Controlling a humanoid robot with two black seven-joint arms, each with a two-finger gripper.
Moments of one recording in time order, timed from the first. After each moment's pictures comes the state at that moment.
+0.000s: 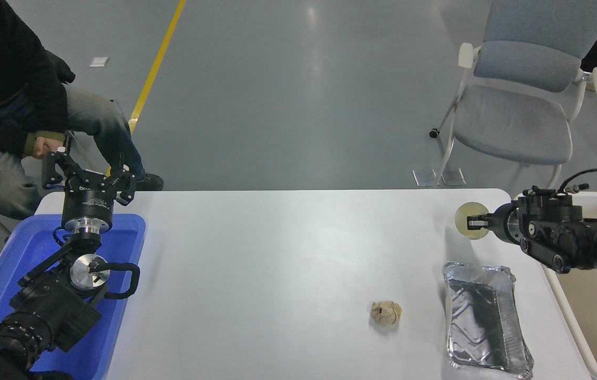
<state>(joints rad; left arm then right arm) -0.69 0.18 -0.83 -0.29 -0.15 -0.55 -0.64 1.15 -0.41 -0.62 0.60 -0.85 0.17 0.04</state>
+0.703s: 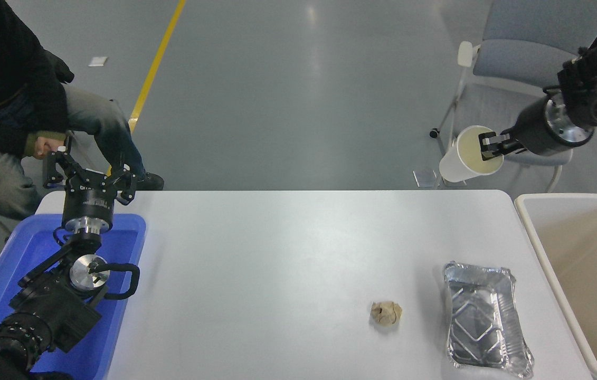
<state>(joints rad) -0.69 0.18 -0.83 -0.29 -0.15 -0.55 -0.64 2.05 -0.61 -0.98 1.23 -0.65 0.57 0.01</state>
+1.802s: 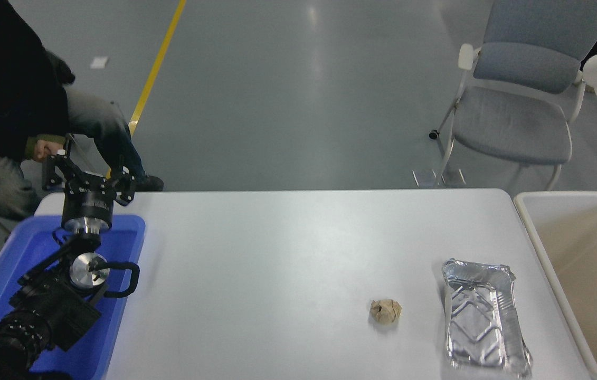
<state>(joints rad) -0.69 0.18 -0.83 -0.29 -0.15 -0.55 -0.64 1.91 -1.13 -0.96 1.18 -0.22 -0.07 -0.09</state>
